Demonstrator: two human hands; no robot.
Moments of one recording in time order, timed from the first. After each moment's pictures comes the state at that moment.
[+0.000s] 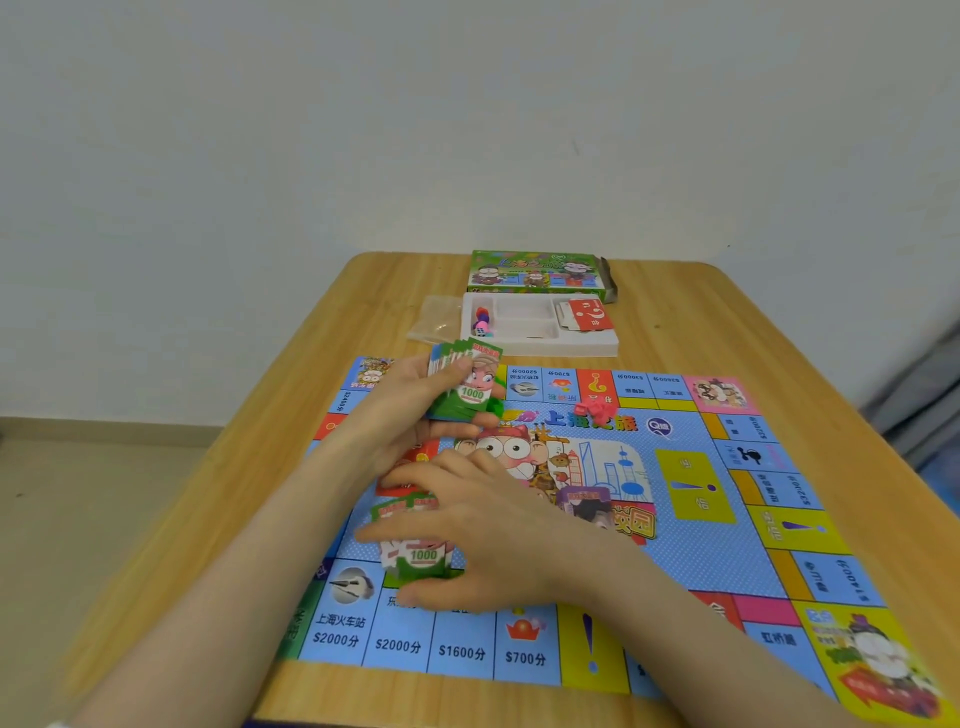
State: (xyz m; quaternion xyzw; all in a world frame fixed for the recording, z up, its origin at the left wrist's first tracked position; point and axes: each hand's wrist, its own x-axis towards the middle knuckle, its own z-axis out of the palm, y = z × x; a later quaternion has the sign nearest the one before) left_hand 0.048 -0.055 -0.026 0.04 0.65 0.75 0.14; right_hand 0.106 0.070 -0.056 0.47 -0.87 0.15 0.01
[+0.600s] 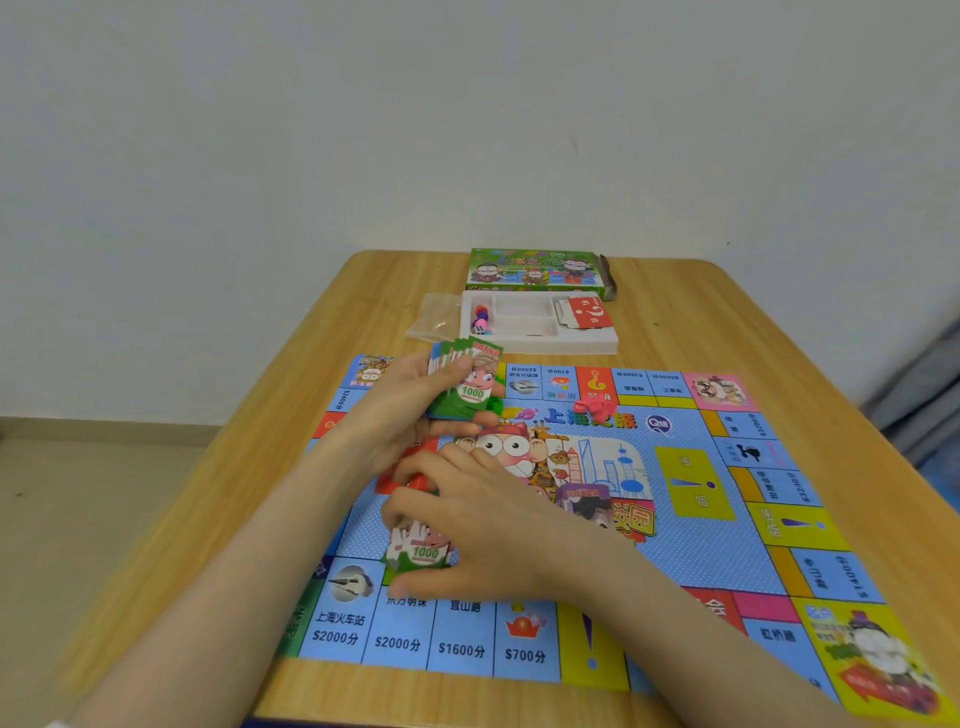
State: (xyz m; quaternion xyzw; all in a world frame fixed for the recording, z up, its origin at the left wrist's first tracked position) left_hand 0.047 -0.055 -0.027 0.03 0.64 0.75 0.15; right_hand 0.106 0.066 -0.059 0.44 -0.88 0.15 0.03
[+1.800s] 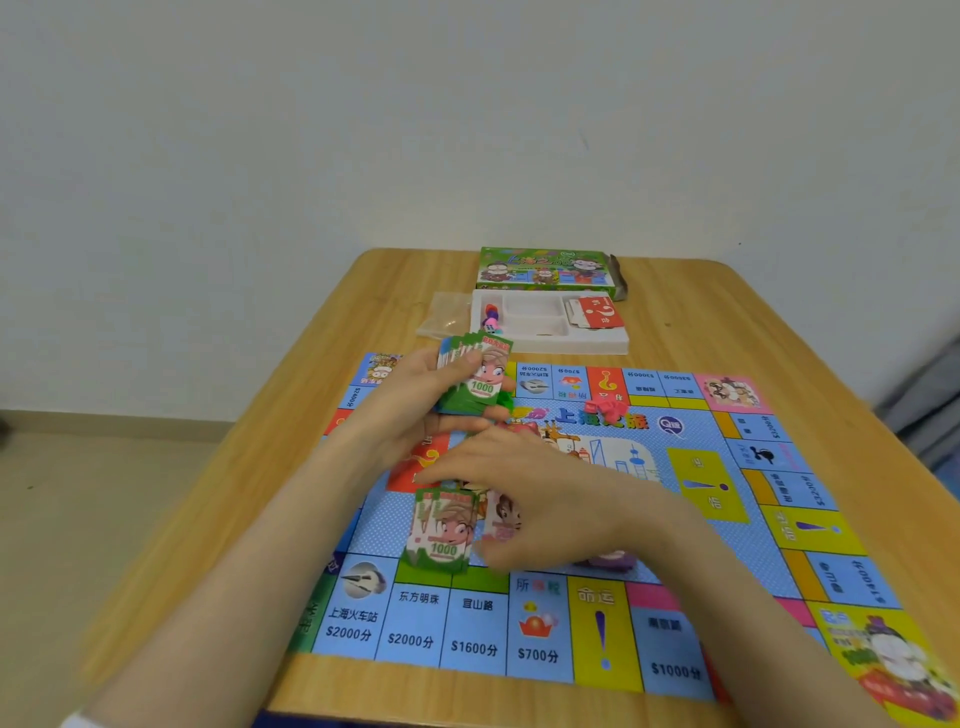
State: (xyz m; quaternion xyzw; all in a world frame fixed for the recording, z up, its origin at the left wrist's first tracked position) left_hand 0.045 -0.059 -0.026 0.05 0.65 0.75 0.15; right_hand 0.097 0.093 -0.024 0.42 -0.88 0.18 -0.12
